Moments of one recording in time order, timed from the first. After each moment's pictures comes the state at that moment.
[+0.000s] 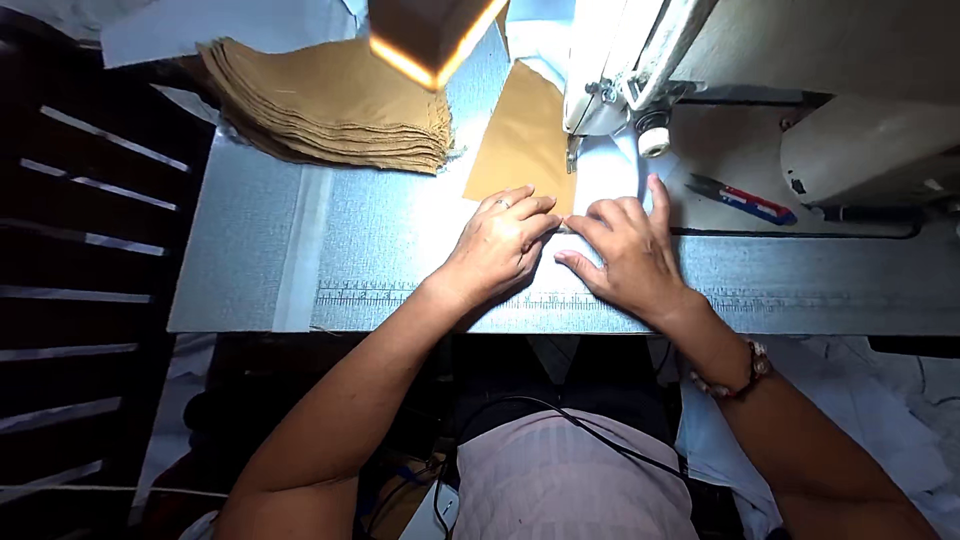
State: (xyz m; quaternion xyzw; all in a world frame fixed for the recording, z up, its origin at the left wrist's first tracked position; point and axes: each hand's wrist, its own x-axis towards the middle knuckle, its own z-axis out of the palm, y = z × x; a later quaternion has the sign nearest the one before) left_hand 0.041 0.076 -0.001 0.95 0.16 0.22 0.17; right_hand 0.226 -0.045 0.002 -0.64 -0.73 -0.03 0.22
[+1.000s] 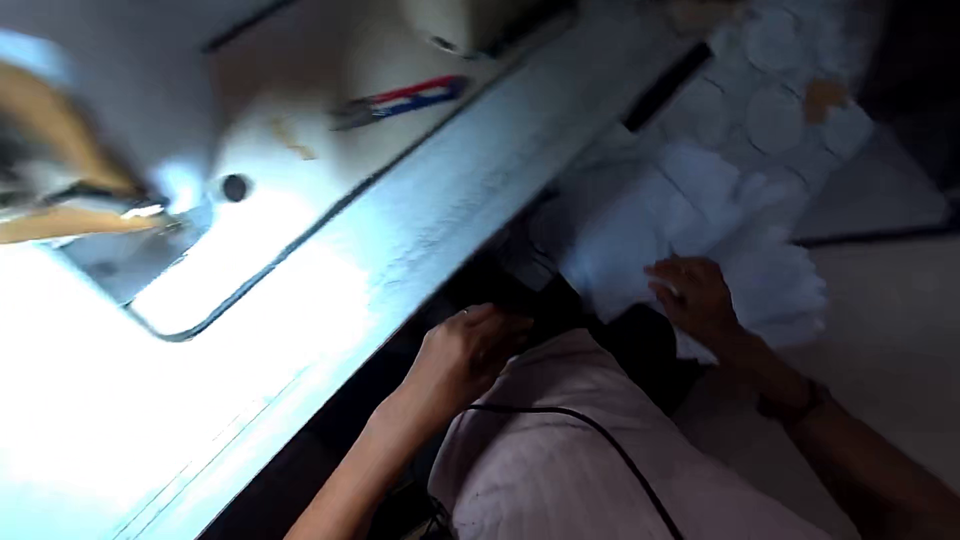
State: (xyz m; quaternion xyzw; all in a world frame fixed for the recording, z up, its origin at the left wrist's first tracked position) left_hand 0.113 -0.084 -0.020 0.89 -0.09 0.00 0.44; right_hand 0.241 -0.426 -0.068 -0.91 -0.34 -0.01 0.25
